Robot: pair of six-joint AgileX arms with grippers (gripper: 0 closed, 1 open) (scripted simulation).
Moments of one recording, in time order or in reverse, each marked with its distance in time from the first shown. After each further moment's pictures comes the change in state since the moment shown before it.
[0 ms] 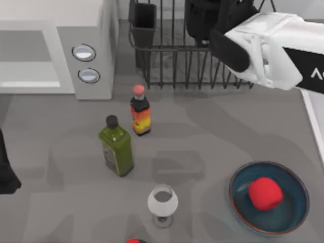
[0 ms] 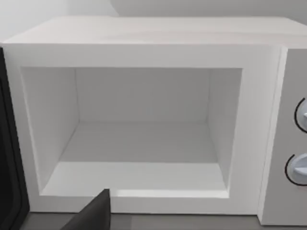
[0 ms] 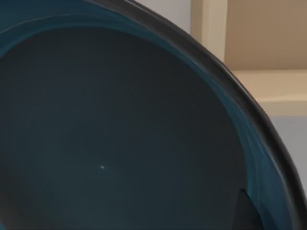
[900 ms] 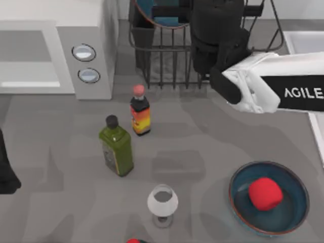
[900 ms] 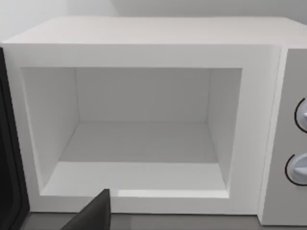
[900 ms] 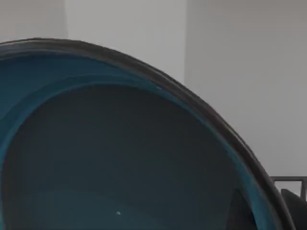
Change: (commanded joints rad) left arm 0.000 0.000 0.000 0.000 0.000 0.000; right arm -0.061 0.138 -0.142 0.265 -0.076 -0.001
